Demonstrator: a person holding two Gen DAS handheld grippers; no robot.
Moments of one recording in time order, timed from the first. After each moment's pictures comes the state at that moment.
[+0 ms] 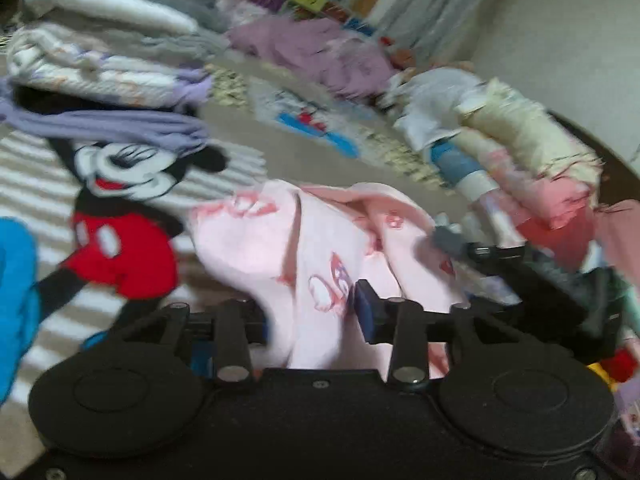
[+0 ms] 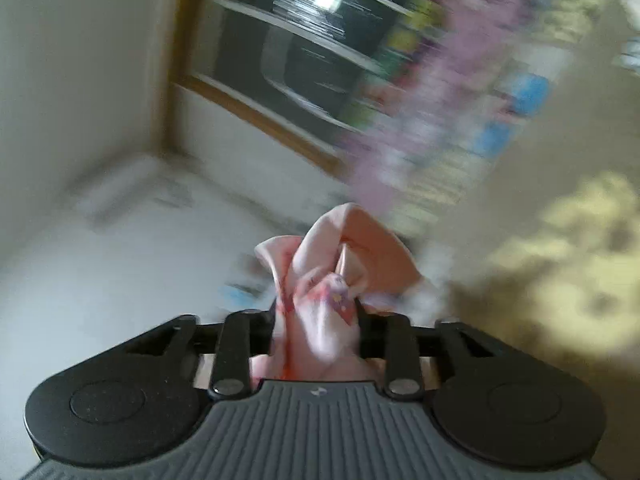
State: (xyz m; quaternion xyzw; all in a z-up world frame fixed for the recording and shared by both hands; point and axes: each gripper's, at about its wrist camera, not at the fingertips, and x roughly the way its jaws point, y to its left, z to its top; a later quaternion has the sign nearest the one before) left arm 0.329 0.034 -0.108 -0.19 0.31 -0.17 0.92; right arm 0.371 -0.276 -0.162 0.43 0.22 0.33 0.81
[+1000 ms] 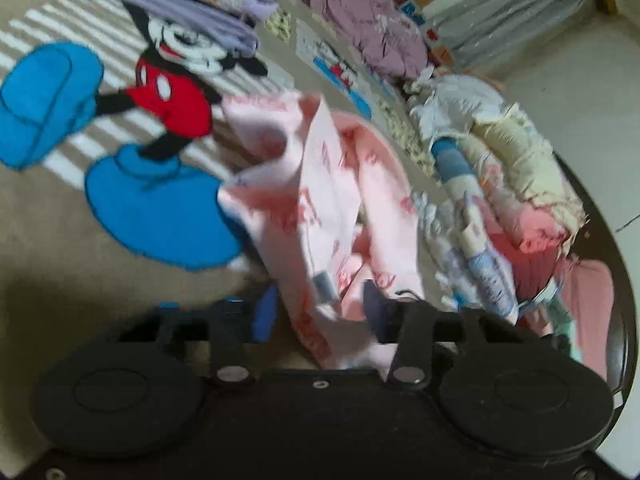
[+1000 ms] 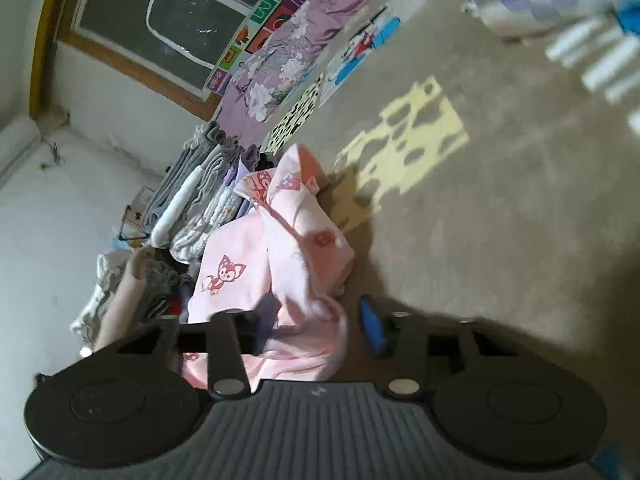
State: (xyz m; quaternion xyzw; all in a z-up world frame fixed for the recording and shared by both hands) left arm 0.268 0.043 -0.124 -0.34 0.39 -0.15 0.84; right arm 0.285 -0.299 -0.175 0.41 0.36 0.24 0.80
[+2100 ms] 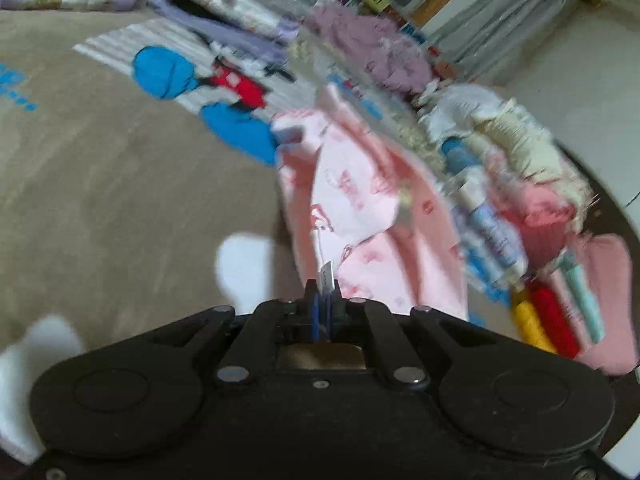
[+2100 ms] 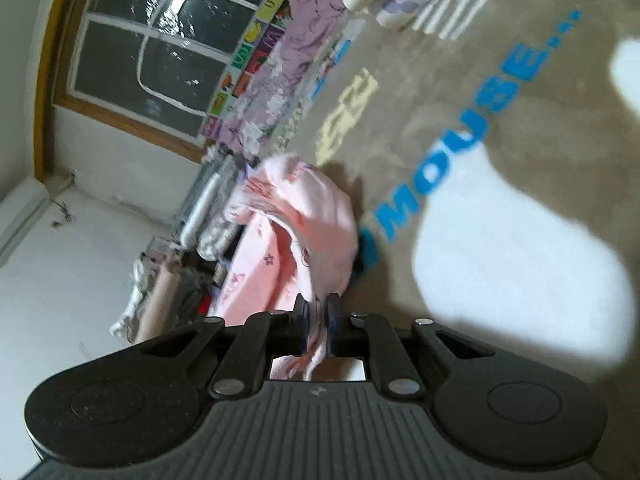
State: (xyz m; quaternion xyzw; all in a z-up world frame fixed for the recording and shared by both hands) left arm 0.118 0.050 -0.130 -0.29 0.35 -0.10 0.88; right arm 0.116 -0.315 -0.184 0.48 0.33 0.18 0.80
